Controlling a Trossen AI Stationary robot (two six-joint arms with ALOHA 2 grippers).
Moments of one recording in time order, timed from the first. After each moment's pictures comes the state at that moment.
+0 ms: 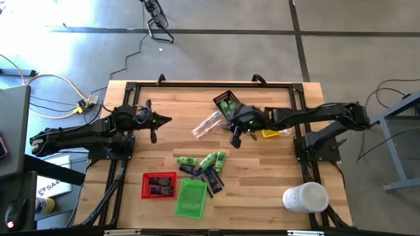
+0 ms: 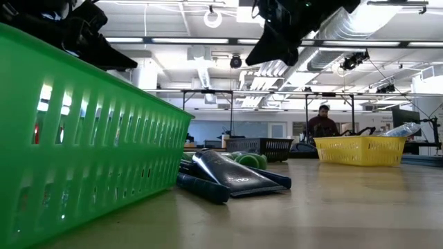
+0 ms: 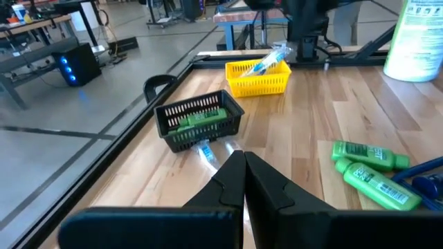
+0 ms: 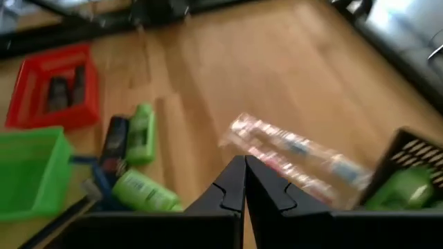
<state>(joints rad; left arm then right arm) 0.31 0.44 0.30 0.00 0.03 0.13 -0.05 1.41 1.01 -0.21 0.09 0.21</state>
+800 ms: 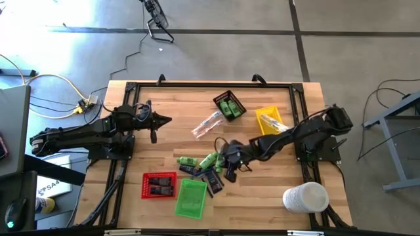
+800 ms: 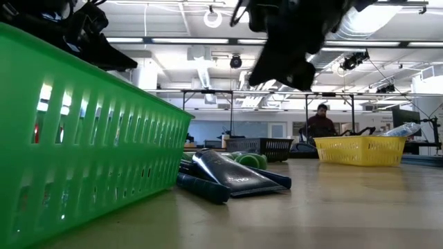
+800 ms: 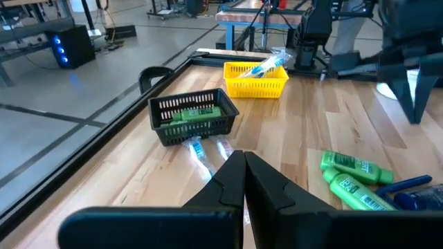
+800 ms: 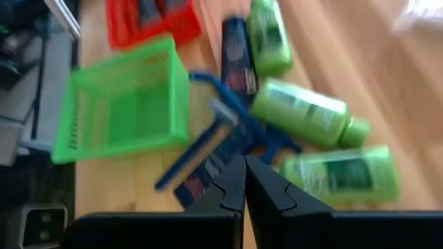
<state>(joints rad) 0.31 0.44 0.30 0.00 0.03 0.00 0.27 1.65 1.05 -0.18 0.04 0.63</state>
